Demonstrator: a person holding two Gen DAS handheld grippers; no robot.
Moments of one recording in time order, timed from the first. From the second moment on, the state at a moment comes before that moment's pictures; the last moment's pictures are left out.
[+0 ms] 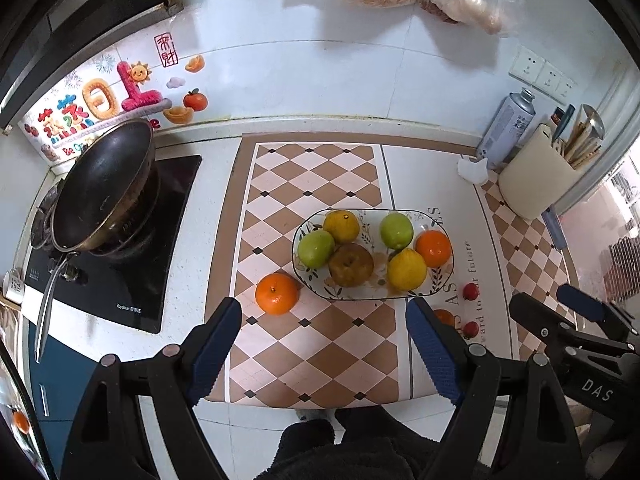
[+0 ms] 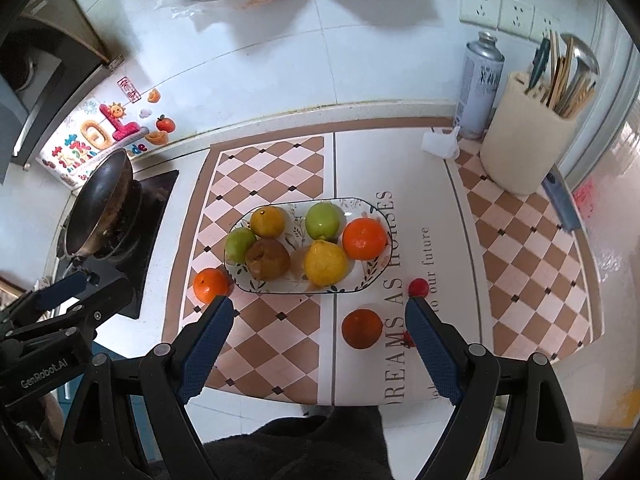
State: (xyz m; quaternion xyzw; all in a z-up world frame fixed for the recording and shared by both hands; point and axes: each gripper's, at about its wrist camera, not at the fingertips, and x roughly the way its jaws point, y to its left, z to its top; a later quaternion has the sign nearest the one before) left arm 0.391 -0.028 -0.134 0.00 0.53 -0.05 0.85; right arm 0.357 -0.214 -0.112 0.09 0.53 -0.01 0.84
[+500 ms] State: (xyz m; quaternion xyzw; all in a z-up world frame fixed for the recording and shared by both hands) left arm 0.452 0.034 -0.263 -0.06 0.64 0.03 0.76; right arm 0.394 -0.263 -0.292 0.17 0.66 -0.01 0.74
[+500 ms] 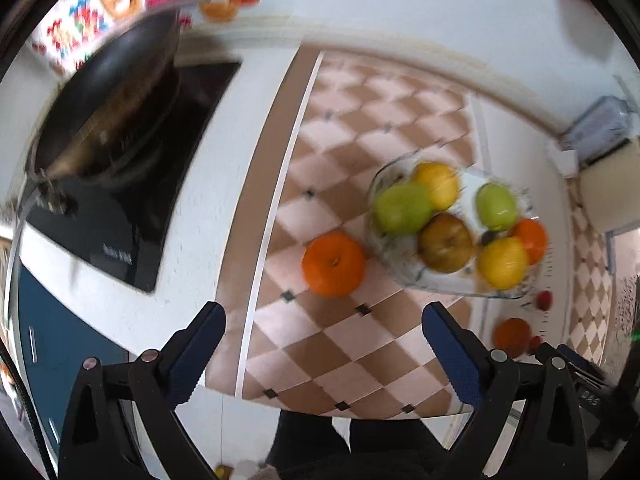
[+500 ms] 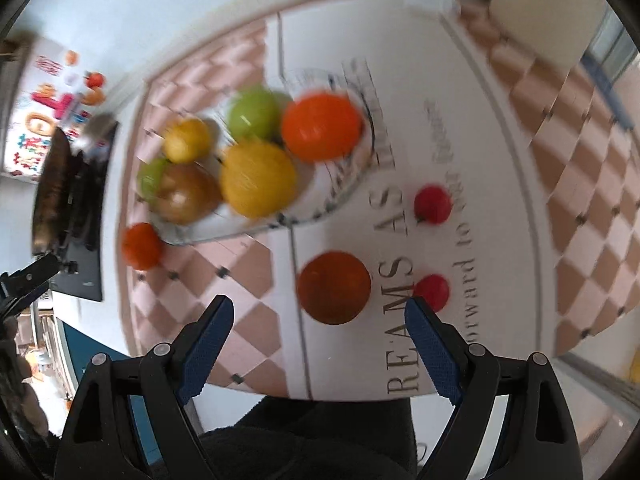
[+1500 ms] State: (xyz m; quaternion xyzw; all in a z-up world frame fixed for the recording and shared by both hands) left arm 0.507 0.058 -0.377 -0.22 0.69 0.01 0.68; right arm 0.425 -0.238 -0.369 0.13 0.70 -0.01 0.70
